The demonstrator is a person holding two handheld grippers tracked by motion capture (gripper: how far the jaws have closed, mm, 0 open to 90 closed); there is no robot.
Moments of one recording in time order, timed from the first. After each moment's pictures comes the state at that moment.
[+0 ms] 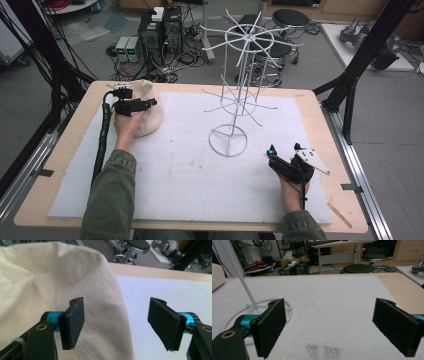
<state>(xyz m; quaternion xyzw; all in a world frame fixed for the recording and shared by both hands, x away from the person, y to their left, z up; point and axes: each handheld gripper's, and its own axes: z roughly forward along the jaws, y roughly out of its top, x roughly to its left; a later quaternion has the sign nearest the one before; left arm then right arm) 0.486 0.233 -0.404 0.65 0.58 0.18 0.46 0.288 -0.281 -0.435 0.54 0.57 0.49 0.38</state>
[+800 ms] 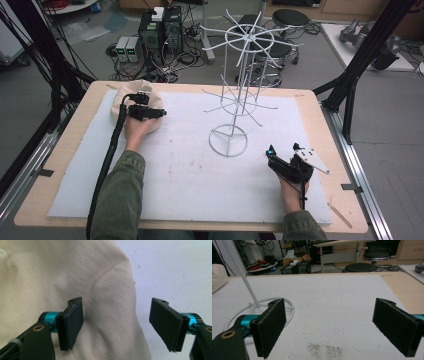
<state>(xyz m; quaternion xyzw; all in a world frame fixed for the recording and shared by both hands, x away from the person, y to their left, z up) 0.496 0.195 -0.429 0.73 0.56 0.23 0.33 0.288 -0.280 -0.435 0.54 0.58 0.49 0.37</state>
